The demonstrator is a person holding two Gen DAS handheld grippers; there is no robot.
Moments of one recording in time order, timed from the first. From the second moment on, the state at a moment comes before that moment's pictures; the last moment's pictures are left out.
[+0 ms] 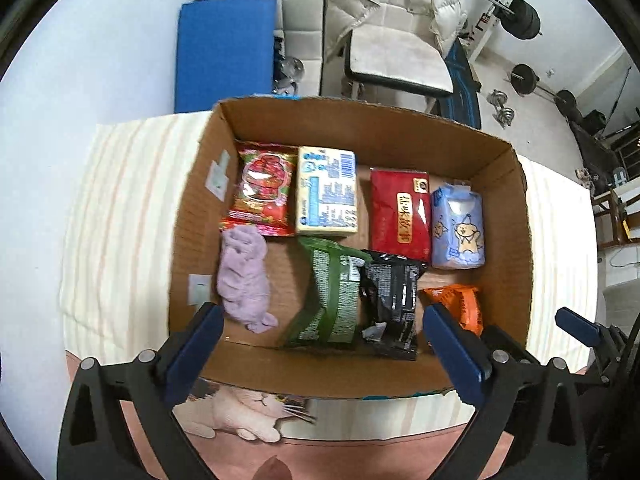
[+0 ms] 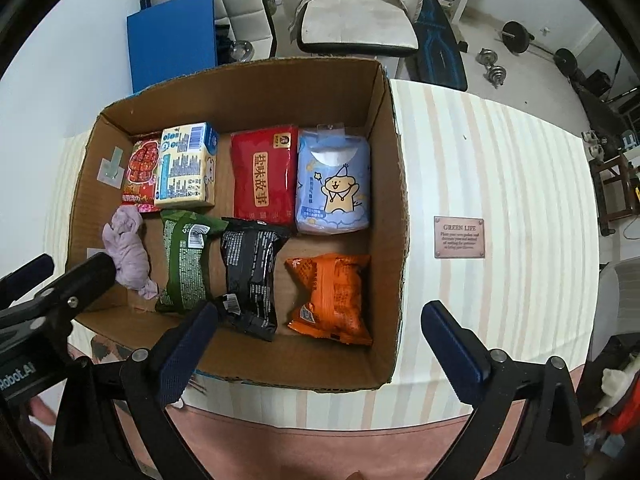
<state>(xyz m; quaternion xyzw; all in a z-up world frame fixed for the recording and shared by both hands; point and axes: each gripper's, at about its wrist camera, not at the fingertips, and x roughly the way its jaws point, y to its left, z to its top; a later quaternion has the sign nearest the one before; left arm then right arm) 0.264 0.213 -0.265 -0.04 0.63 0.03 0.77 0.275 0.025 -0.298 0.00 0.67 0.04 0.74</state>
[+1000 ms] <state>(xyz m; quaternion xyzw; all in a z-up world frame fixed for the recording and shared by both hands) 0.111 0.187 -0.081 -0.04 0.49 0.05 0.87 0.126 -0.021 -0.106 0.02 0.54 0.08 0.84</state>
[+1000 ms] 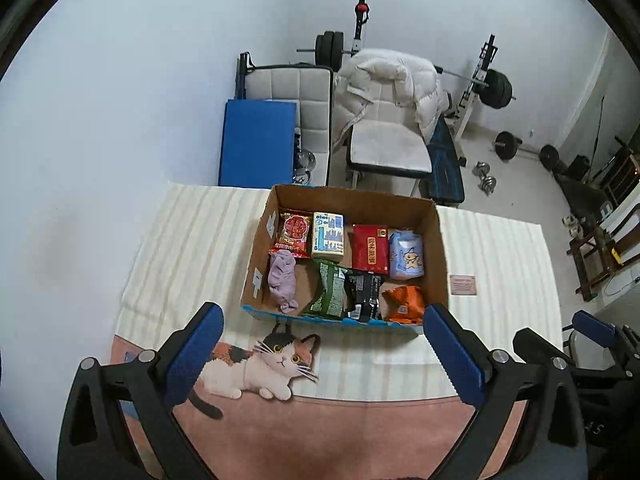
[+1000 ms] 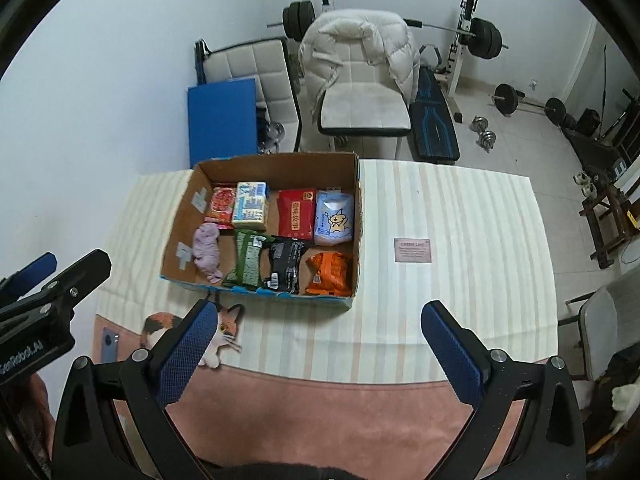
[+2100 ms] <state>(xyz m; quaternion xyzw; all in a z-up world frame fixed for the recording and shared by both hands) 0.060 0.176 -0.040 -0.03 0.45 0.06 0.89 0.063 -0.042 -0.028 0.00 0.49 0.07 0.87</state>
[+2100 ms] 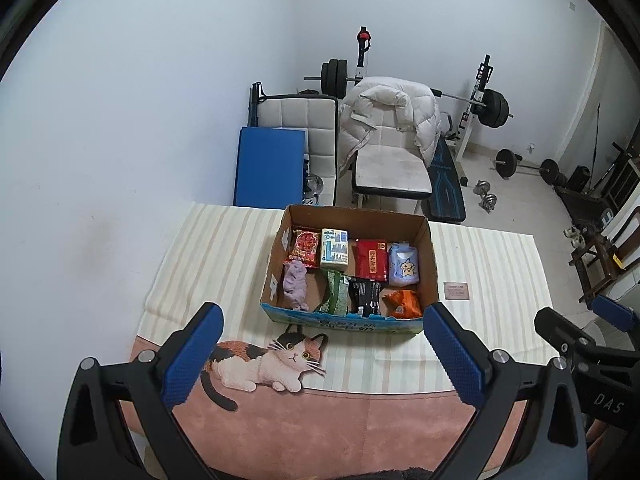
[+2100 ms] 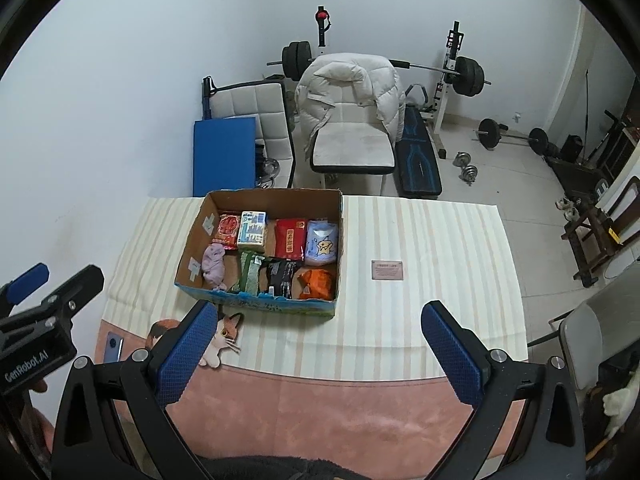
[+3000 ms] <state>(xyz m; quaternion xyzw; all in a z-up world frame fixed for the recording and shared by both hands) 0.064 0.176 -0.046 -0.02 0.46 0.05 0.89 0.062 -0.050 -0.024 -0.01 0.47 0.05 0.88</state>
